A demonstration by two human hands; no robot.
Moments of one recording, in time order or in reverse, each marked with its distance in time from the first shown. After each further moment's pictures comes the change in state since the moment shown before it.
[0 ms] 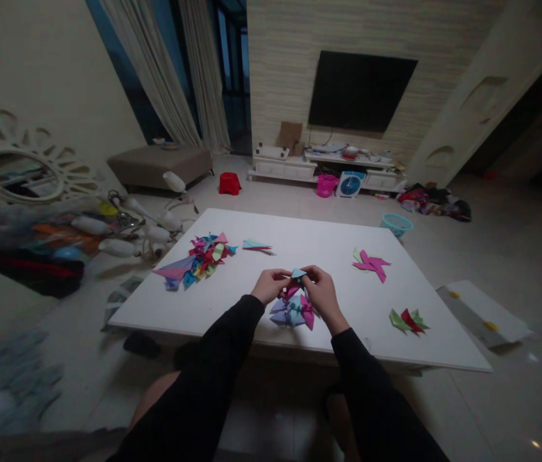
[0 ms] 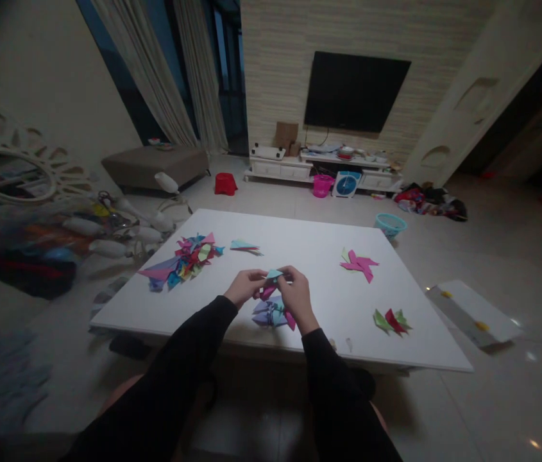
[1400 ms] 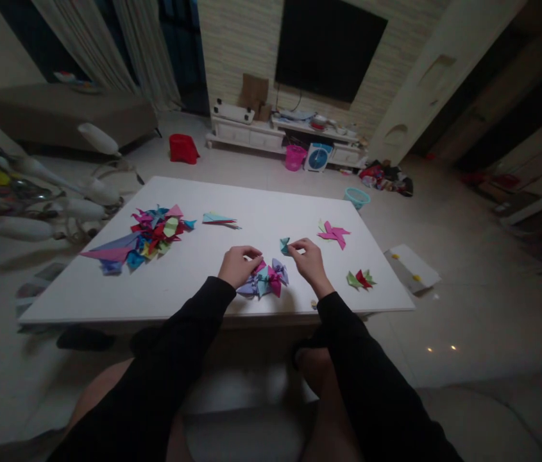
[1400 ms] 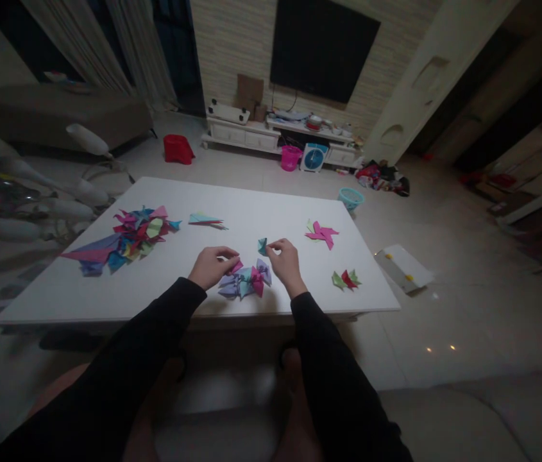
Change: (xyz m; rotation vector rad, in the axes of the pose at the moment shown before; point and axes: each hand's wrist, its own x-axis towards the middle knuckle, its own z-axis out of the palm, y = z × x) left_hand -0.010 -0.014 0.011 0.479 0.111 0.271; right_hand 0.010 0.041 -0.062 -0.419 0.093 -0.128
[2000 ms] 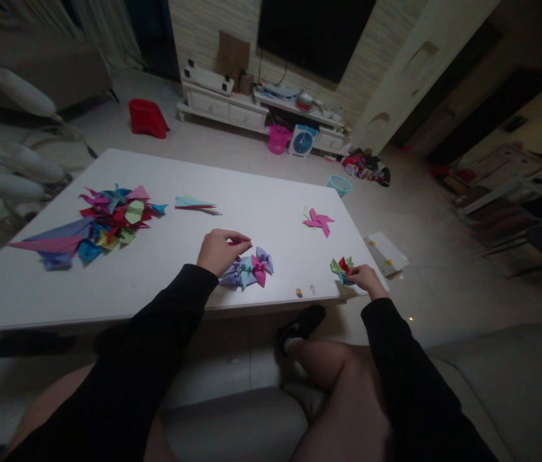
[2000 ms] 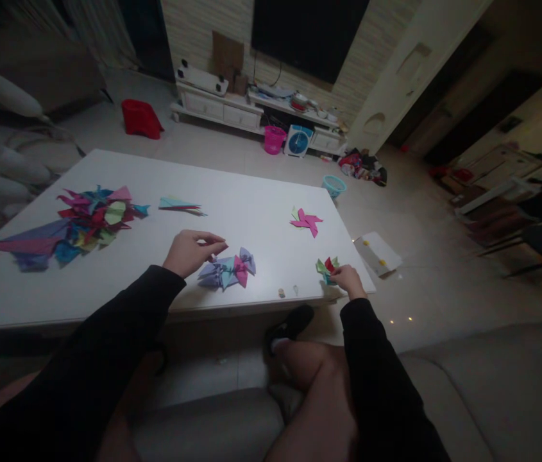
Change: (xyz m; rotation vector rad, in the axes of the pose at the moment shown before) left_hand 0.008 0.010 0.000 -0.023 -0.030 -0.043; right_hand -0.065 0.184 -0.184 -0.666 -0.212 0.613
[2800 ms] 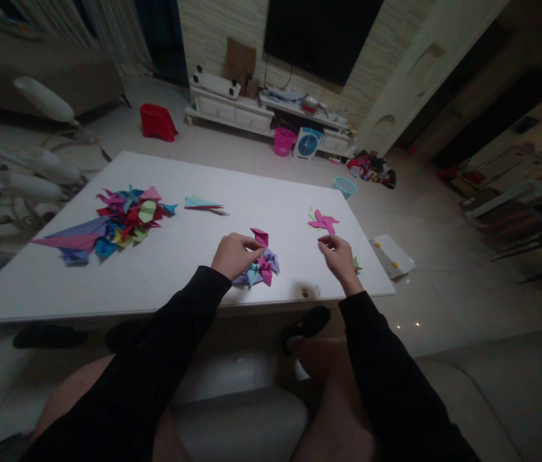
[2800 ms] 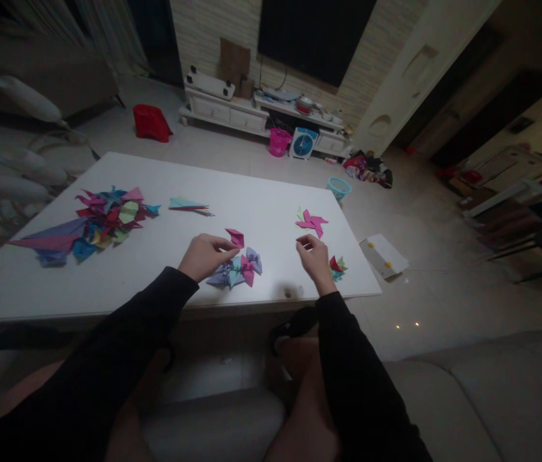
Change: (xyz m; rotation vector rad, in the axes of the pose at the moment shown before) left_hand -0.012 0.005 0.004 0.161 -0.075 0.149; right_hand -0.049 -0.174 -0.011 0.552 0.273 -0.420
